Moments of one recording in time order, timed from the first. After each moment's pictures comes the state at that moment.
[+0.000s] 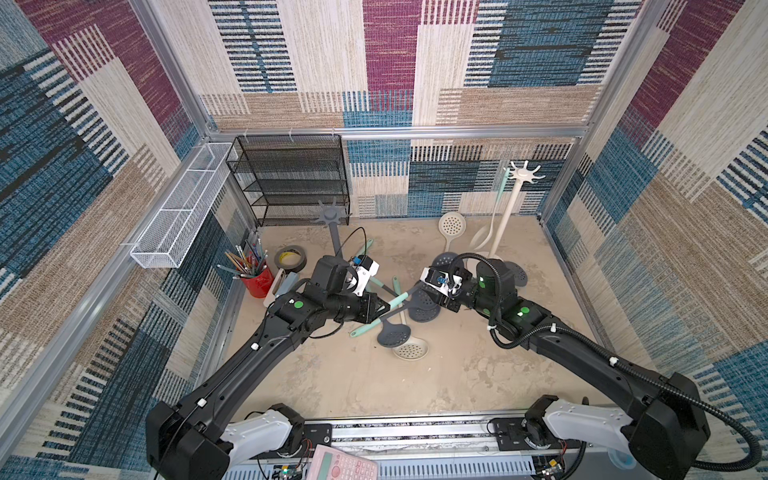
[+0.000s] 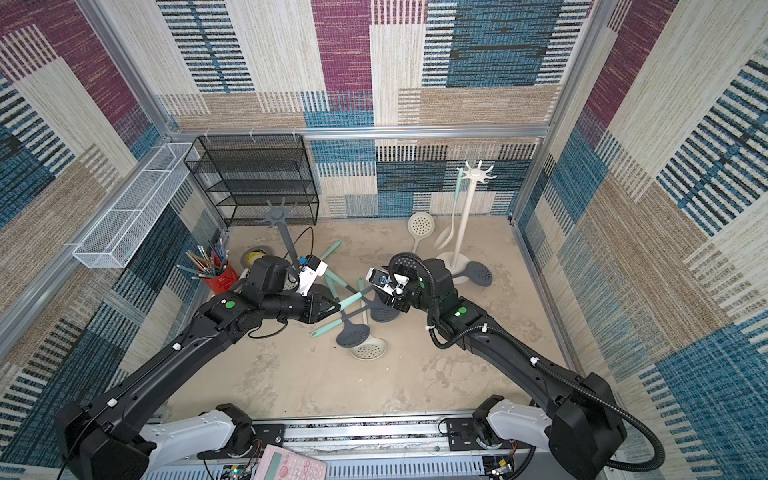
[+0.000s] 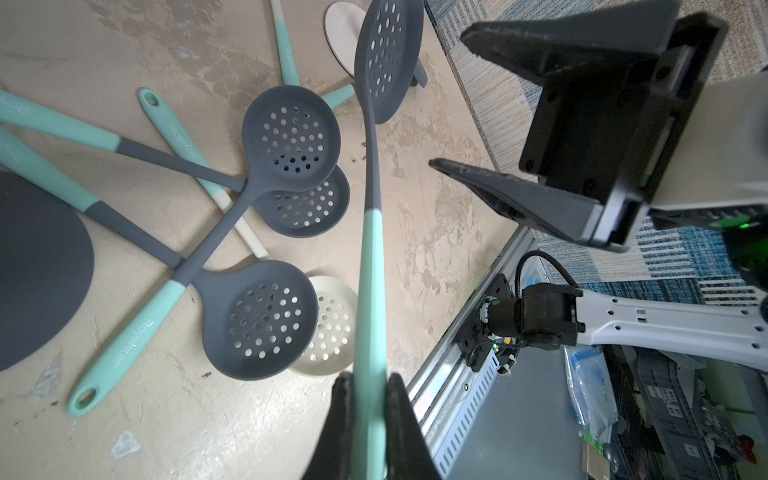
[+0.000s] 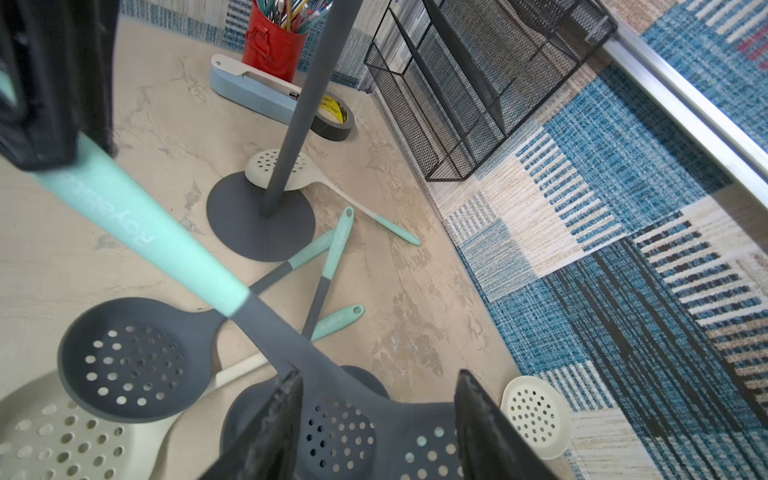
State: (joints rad) left arm -0.54 1.16 1.07 -0.67 0.51 -0.37; right arm 0.60 1.20 0.86 -0.03 -0.23 -0.73
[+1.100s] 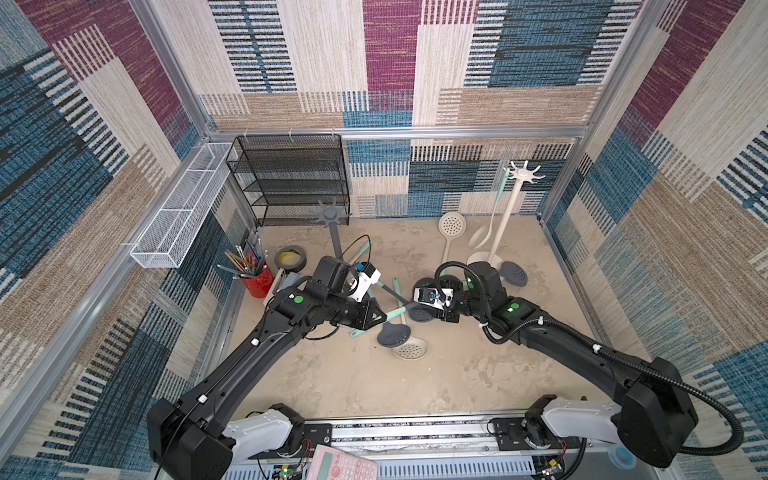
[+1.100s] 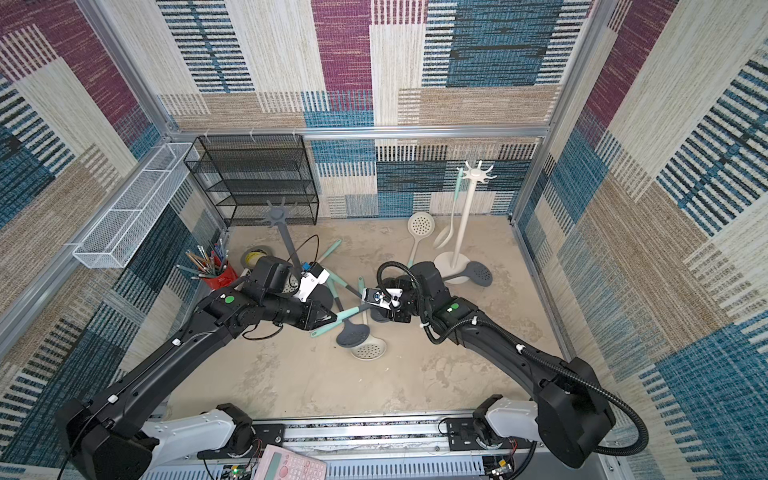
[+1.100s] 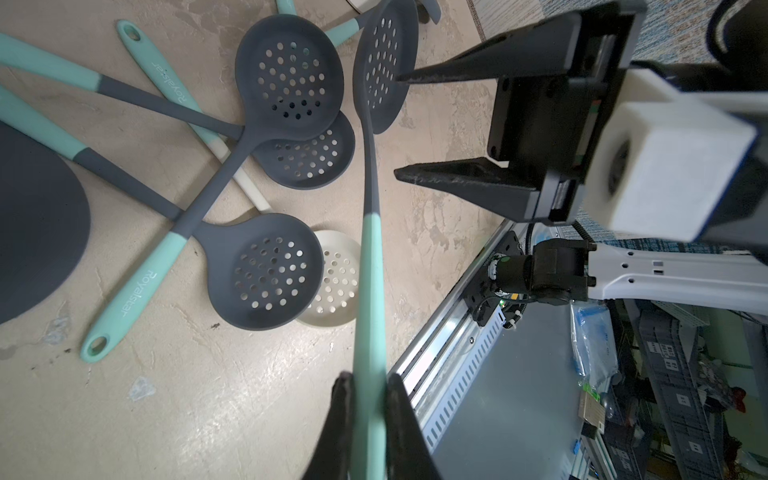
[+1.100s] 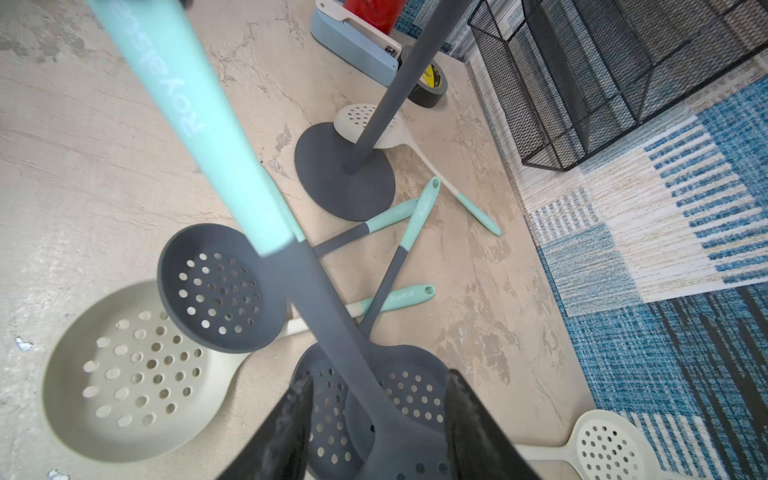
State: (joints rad) left arm -0.54 1.20 1.12 -0.82 0.53 -0.28; right arm 0.60 1.26 0.84 -0.15 -0.37 -0.84
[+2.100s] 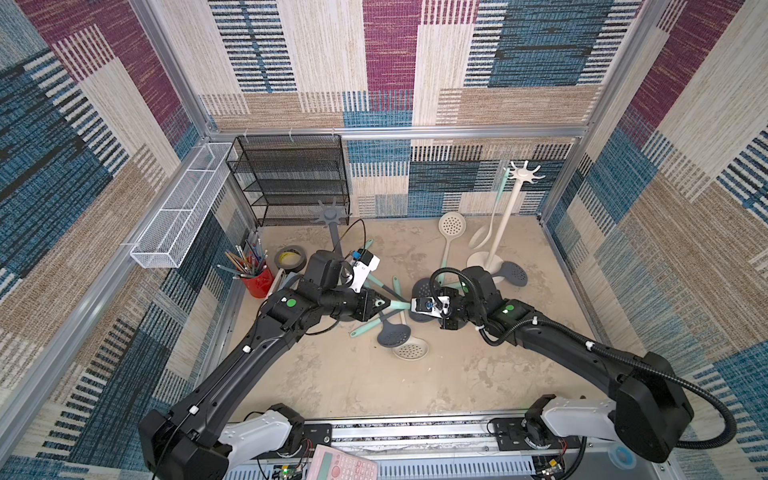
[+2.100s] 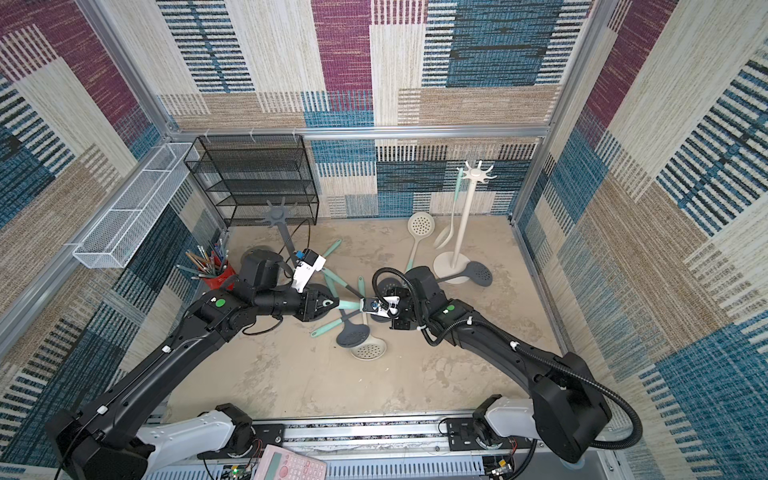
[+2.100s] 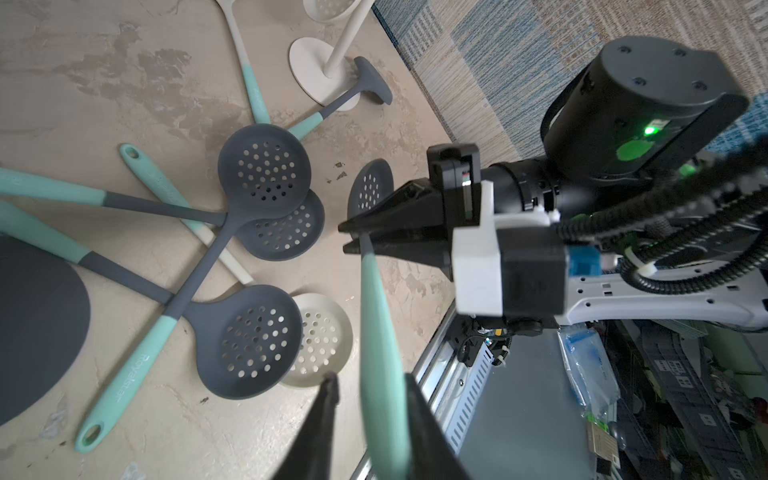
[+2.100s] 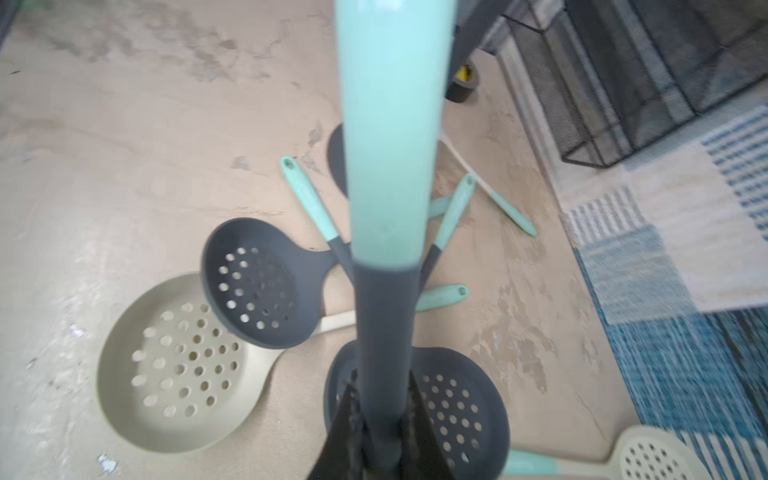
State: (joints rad) left arm -0.54 1.14 1.11 -0.67 0.56 -0.31; right arm 0.61 1.24 0.80 -0.12 -0.36 -0.81
